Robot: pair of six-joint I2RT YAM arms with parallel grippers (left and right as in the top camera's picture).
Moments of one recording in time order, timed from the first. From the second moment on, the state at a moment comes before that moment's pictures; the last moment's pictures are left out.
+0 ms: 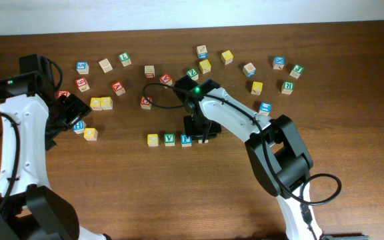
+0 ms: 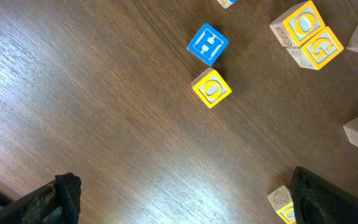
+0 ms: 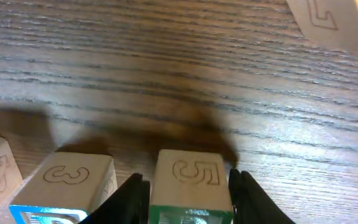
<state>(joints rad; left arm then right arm) 0.23 1.71 1.57 -1.29 -0.09 -0.59 0.60 2.23 1.71 -1.07 -0.06 0.50</state>
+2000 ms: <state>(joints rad) -0.08 1.71 1.51 -1.24 0.23 -0.36 0.06 1.68 1.35 -1.06 -0.24 0.21</state>
